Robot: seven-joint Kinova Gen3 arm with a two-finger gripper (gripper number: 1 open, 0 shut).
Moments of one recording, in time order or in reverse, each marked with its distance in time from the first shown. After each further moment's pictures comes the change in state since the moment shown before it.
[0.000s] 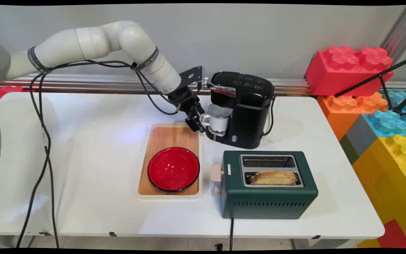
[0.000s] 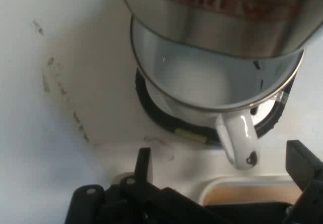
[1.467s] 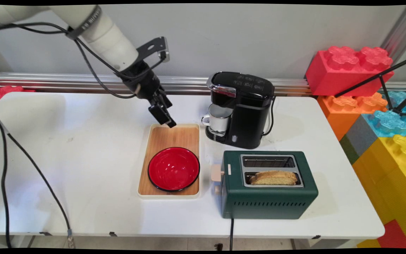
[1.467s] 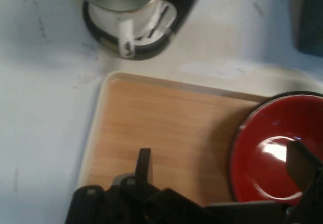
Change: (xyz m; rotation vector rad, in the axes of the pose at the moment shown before) arm -0.006 0.083 -0.161 -0.021 -0.061 -0.221
